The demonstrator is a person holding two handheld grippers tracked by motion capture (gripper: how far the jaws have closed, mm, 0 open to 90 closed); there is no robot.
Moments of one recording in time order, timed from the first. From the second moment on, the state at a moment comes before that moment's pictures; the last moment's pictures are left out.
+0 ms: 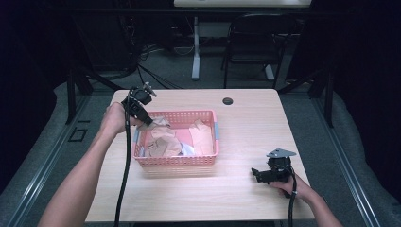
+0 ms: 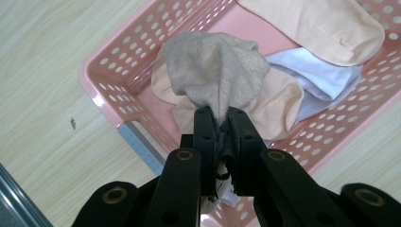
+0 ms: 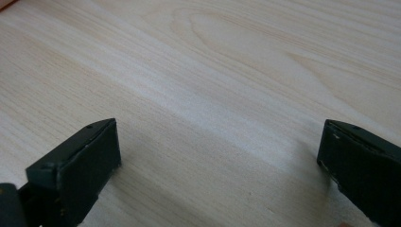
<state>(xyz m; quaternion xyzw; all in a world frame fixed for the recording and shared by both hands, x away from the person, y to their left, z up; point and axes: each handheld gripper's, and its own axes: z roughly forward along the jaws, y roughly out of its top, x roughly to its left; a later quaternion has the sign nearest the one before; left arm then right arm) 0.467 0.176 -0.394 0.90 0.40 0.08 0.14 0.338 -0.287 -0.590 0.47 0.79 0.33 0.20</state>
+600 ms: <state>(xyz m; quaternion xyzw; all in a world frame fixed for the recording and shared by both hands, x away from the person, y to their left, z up) 0.467 0.167 -0.354 0.91 0.38 0.09 0.14 0.338 -0.287 -0.590 0.47 0.79 0.33 0.20</state>
